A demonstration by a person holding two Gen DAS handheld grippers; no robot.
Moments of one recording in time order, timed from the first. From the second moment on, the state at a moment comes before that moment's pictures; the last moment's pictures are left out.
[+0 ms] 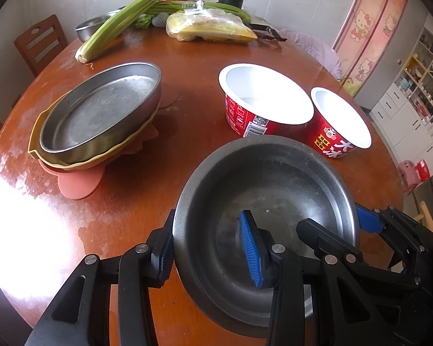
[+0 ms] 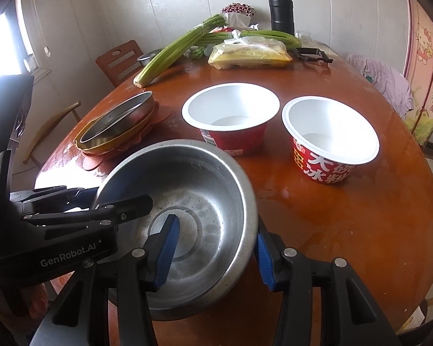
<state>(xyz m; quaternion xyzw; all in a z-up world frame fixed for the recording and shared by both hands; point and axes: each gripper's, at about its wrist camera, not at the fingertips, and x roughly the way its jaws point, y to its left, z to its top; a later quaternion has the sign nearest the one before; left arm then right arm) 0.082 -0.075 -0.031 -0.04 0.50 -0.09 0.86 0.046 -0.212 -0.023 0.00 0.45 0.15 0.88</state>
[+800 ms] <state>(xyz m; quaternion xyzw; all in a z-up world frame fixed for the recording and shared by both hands) 0.084 -0.068 -0.028 -0.04 0.49 -0.09 0.87 0.053 -0.225 -0.018 0.03 0.44 0.15 0.88</state>
